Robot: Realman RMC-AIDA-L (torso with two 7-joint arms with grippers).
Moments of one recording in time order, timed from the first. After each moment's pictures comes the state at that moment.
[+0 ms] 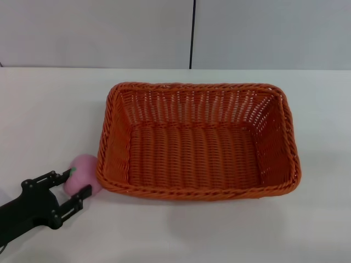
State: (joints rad) left arm -0.07 -2.04 -2.14 -0.44 1.47 -1.36 2.32; right arm 0.02 2.07 -0.92 -0.44 -0.61 -1.79 0.93
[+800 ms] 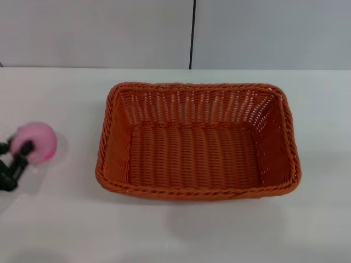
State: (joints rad) left arm -0.07 -2.06 -2.49 -0.43 1.47 -1.41 2.39; right arm 0.01 2.07 -0.92 -0.44 -0.61 -1.79 0.93
